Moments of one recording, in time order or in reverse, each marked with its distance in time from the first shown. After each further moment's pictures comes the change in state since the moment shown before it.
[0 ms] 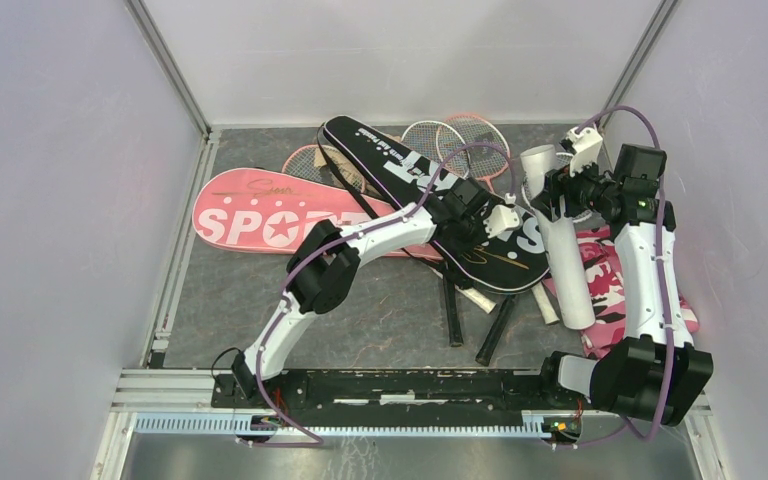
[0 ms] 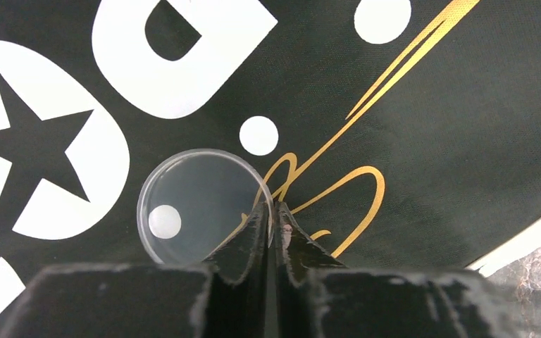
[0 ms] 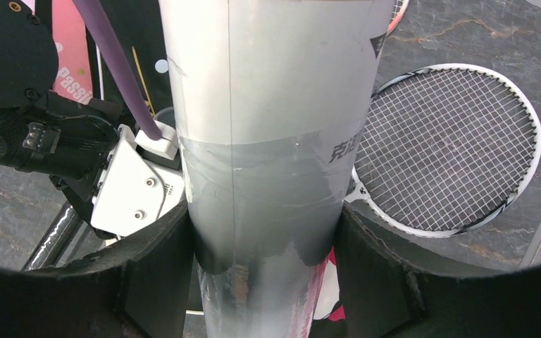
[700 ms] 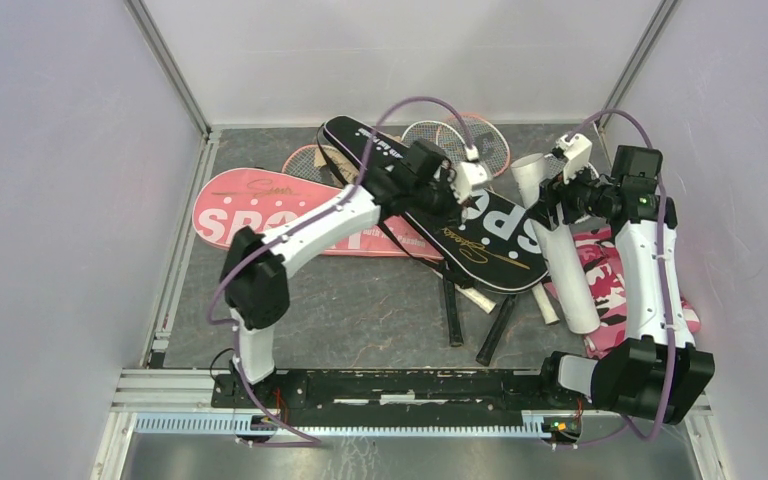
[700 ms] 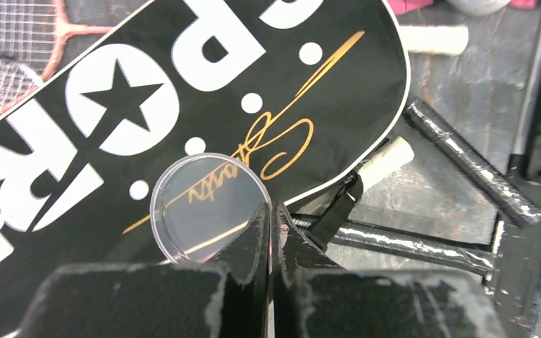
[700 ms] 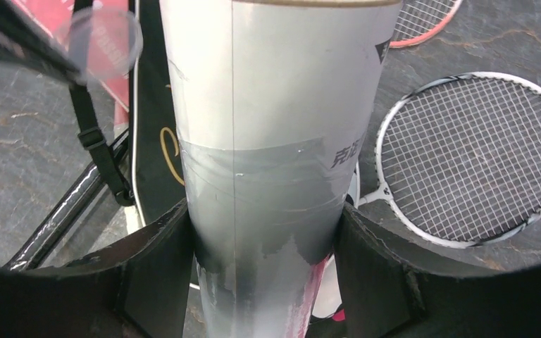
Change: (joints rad) left arm 0.082 -0.370 -0.192 -0.009 0.187 -0.113; right arm 0.006 0.006 0.032 -0.130 -0.065 -0.126
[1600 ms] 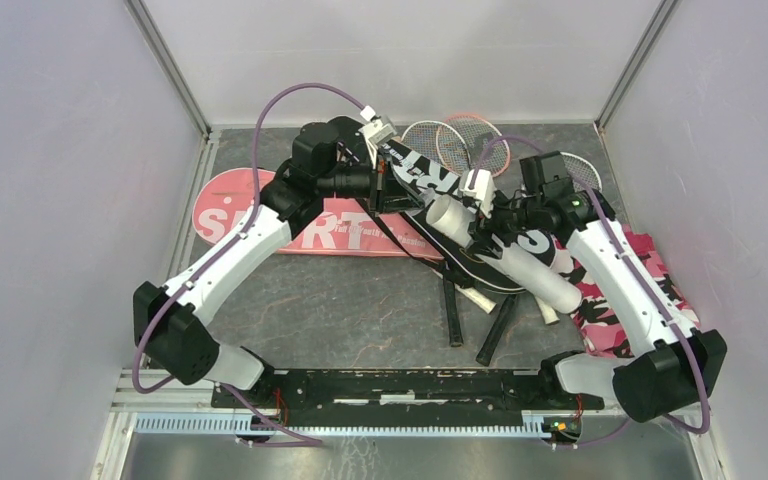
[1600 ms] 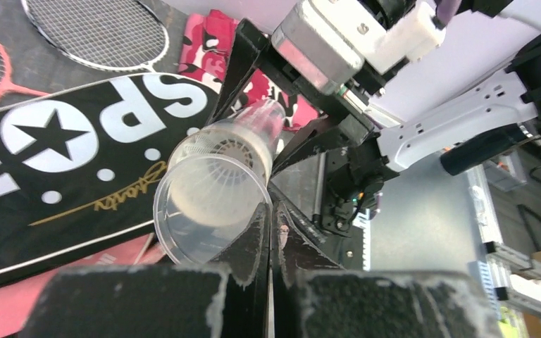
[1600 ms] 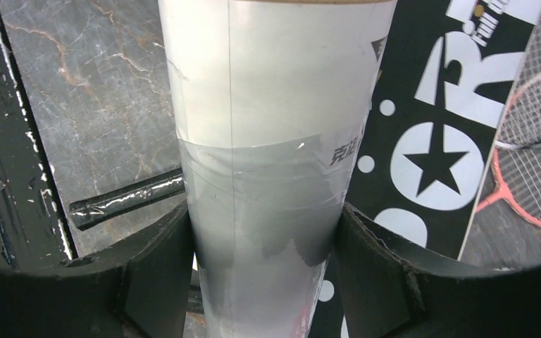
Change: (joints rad) left arm 0.285 -0.507 -0.404 0.391 0.513 -0.557; right arm 0.519 0.013 0.030 -0.129 0.056 -0.204
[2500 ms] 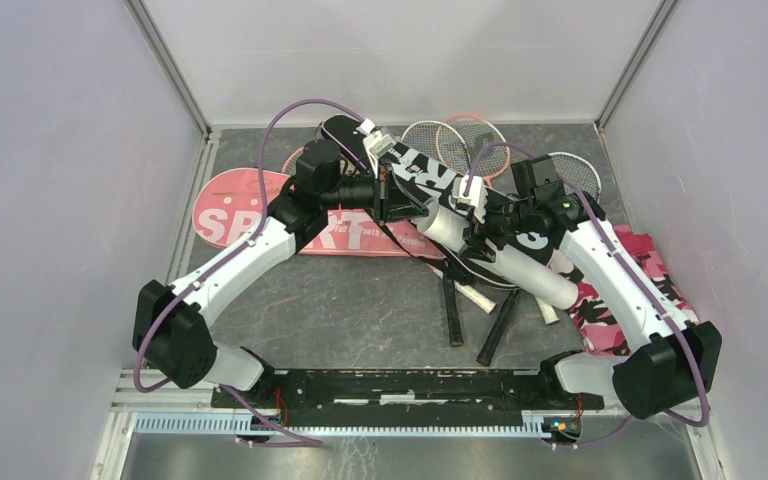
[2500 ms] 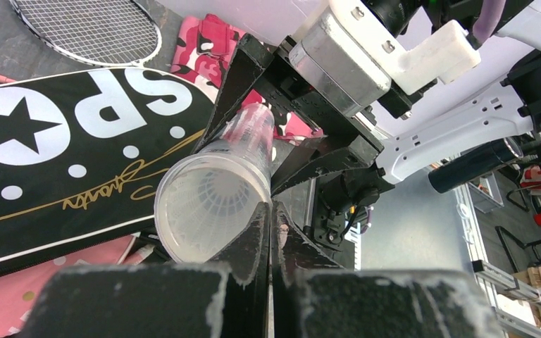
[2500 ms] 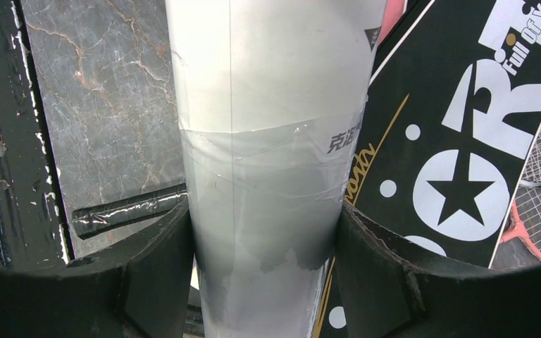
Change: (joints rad) left arm -0.020 -0.018 -0.165 0.226 -0.023 -0.143; right arm 0.044 0.023 -0.045 0.056 -0.053 -0.029
